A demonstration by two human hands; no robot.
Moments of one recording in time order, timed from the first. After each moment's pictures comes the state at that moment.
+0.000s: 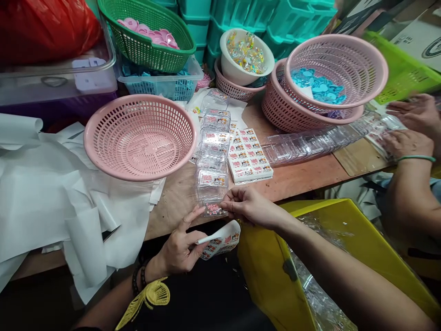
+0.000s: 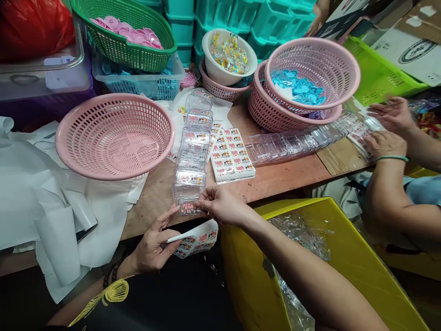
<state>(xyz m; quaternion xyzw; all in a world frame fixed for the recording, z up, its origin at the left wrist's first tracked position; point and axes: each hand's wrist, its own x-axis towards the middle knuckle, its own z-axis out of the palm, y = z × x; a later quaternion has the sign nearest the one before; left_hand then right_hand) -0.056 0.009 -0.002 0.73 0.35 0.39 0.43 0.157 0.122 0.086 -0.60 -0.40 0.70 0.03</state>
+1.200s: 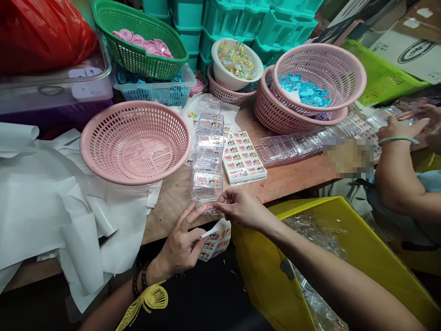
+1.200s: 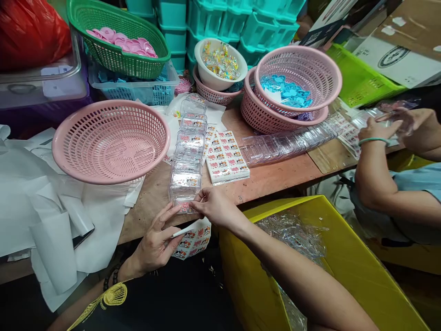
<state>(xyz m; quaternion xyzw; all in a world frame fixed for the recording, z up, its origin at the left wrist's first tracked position) -0.047 0.020 0.010 0.78 0.41 0.34 0.33 0.149 0.113 0.082 -0.64 -0.46 0.61 0.02</state>
